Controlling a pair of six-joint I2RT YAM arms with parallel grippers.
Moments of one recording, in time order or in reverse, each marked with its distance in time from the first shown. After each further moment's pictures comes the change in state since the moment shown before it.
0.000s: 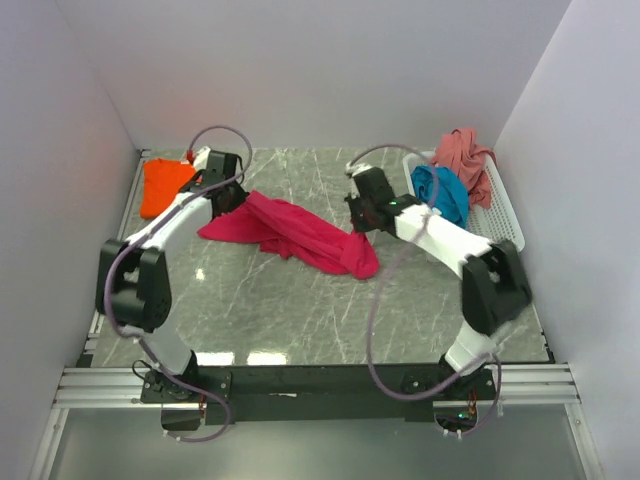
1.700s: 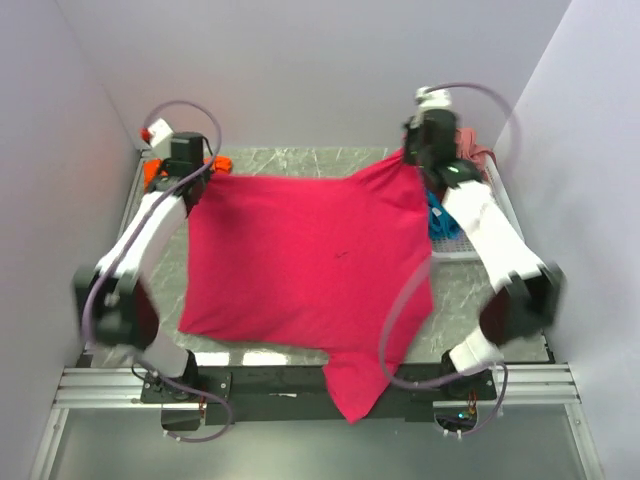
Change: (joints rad) left arm 0.102 -0.214 0.054 0.006 -0.218 0.121; right arm -0.252 -0.230 0.248 0.095 0.134 -0.029
